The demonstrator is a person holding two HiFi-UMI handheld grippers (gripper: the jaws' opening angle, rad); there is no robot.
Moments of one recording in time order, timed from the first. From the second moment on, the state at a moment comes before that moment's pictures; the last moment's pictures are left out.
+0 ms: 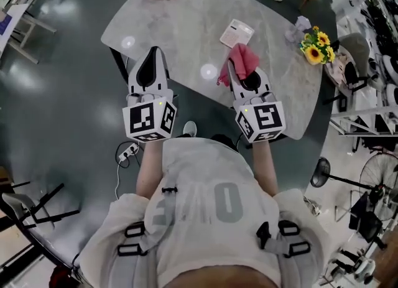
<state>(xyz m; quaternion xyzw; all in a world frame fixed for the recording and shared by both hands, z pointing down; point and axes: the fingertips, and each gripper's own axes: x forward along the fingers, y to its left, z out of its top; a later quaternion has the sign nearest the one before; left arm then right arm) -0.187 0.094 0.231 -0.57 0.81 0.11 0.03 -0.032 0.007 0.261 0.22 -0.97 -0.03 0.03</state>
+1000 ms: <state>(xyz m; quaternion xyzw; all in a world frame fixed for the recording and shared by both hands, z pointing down) -0.183 0.041 0.211 -0.57 0.82 0.10 0.04 -0.051 -0.053 0.260 0.20 -0.98 -0.02 0.02</state>
